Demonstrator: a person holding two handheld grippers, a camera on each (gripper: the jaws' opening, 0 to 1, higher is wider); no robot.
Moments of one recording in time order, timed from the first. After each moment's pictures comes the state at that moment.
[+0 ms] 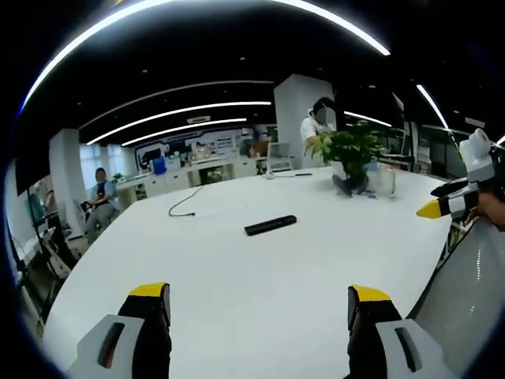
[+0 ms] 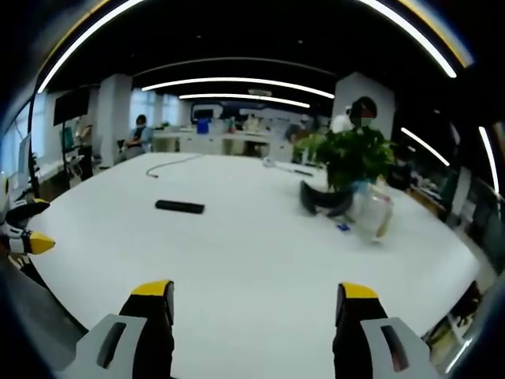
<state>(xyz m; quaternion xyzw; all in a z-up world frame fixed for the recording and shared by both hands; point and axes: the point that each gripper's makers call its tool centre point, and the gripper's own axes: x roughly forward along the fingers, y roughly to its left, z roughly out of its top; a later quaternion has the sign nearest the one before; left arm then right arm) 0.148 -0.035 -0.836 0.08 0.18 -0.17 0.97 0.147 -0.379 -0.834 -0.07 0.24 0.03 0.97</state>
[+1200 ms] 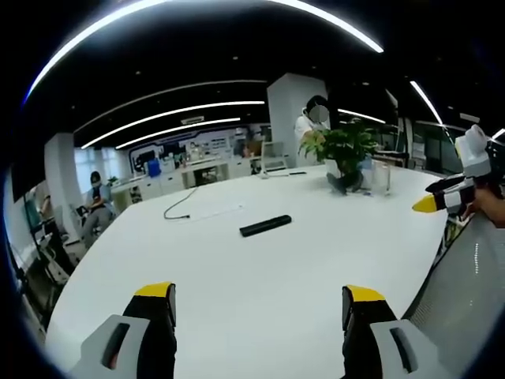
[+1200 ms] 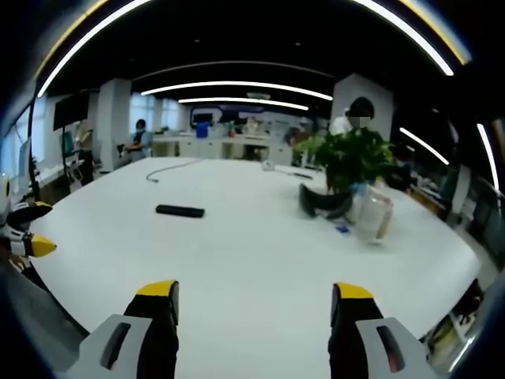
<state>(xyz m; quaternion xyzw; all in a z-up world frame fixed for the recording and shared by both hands) 0.147 -0.041 -0.832 0.09 0.18 -0.18 0.96 0.147 -0.379 -0.829 -0.06 0.23 0.03 0.97</state>
